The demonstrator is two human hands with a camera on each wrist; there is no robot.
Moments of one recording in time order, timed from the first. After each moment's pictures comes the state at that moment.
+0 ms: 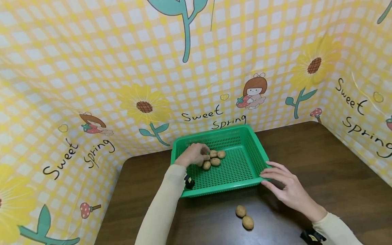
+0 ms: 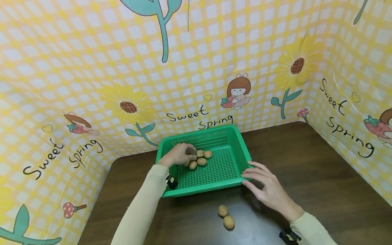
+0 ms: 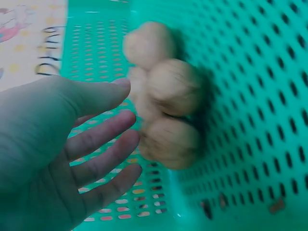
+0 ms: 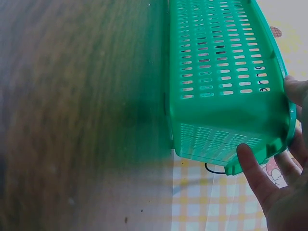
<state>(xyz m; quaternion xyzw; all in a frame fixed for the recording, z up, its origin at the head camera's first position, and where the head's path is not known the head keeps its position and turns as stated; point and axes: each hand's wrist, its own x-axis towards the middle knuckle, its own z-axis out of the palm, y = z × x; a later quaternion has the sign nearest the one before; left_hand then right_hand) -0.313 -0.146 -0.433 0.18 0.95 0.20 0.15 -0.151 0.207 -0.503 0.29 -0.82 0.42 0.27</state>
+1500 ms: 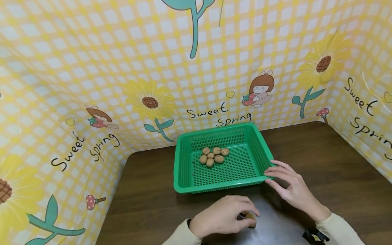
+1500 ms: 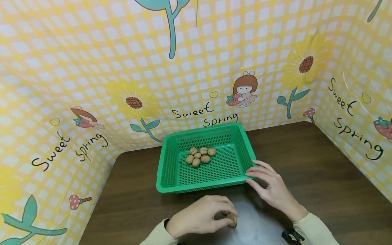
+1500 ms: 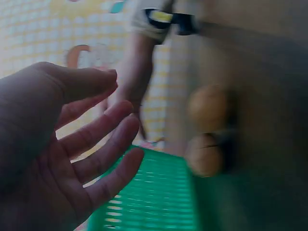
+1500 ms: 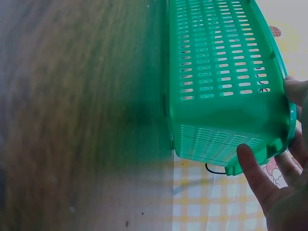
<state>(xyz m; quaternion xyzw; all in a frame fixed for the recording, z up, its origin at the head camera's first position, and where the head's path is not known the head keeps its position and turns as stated) -0.113 -0.075 -0.437 0.51 0.83 0.21 0.08 -0.150 0.207 -0.500 0.29 -0.82 0.42 0.27</state>
